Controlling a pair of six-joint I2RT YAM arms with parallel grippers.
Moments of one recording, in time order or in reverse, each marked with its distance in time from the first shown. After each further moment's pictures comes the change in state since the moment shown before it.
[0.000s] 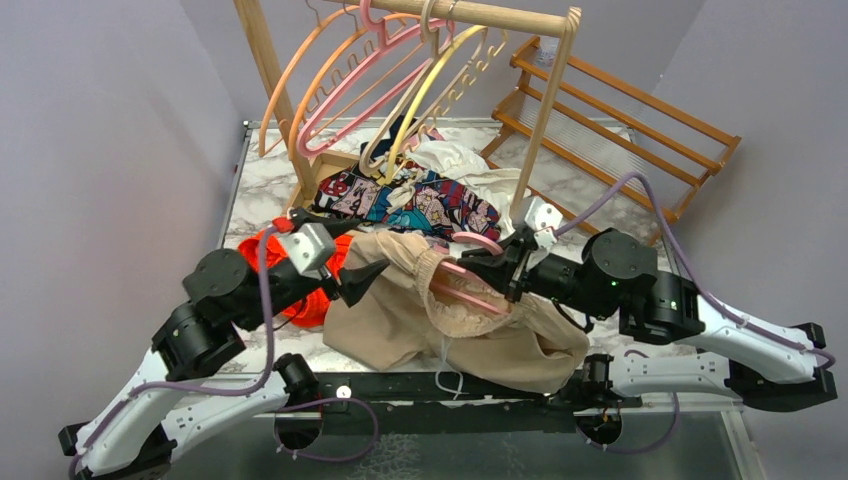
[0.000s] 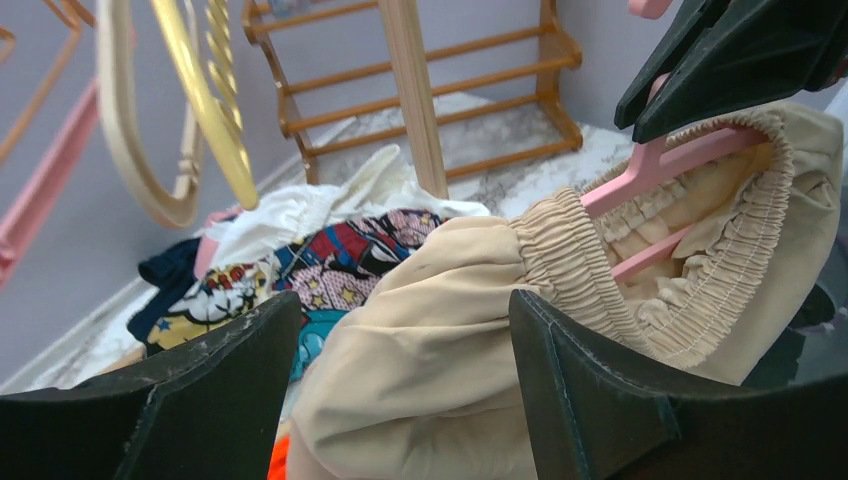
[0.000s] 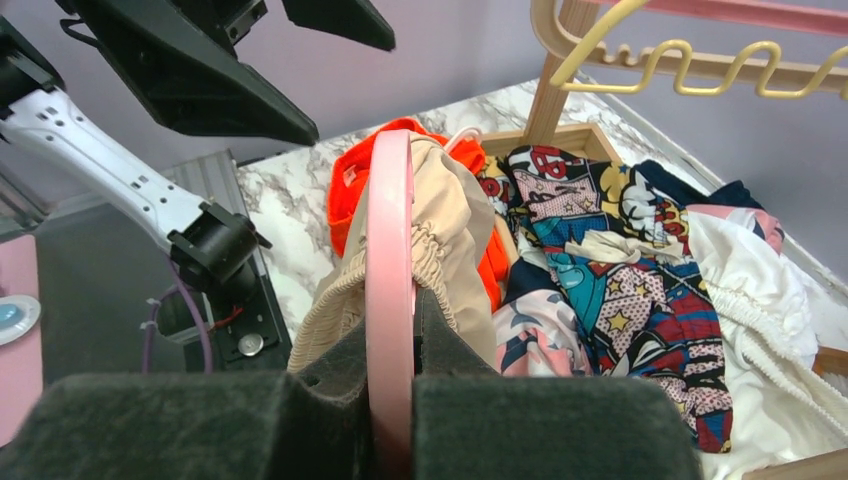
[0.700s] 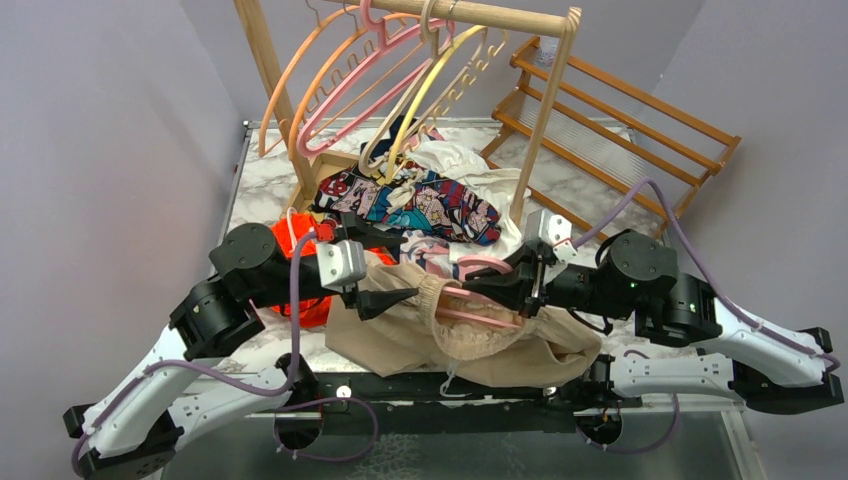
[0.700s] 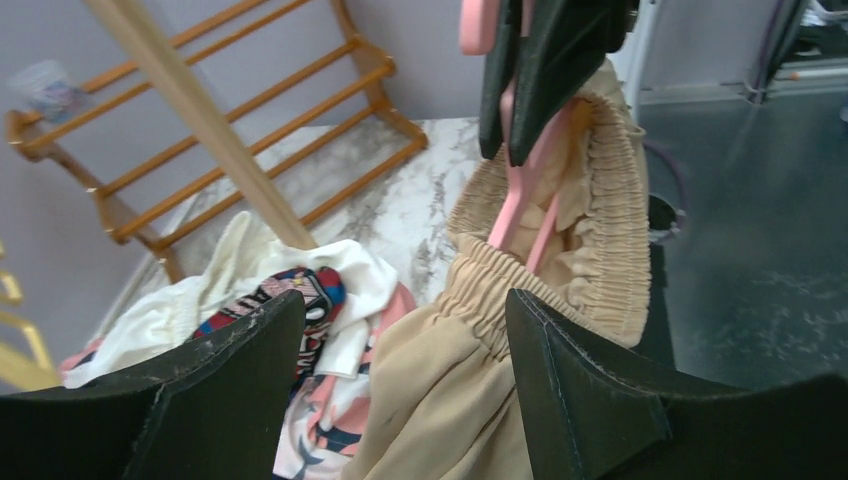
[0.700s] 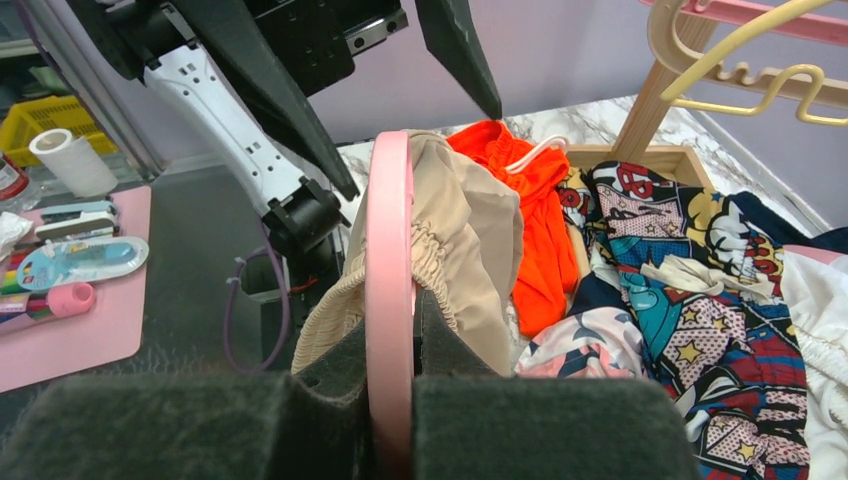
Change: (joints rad) left arm 0.000 0.111 0.083 0.023 0.384 0.114; right arm 0.000 -0.054 0.017 -0.057 -0.217 0.013
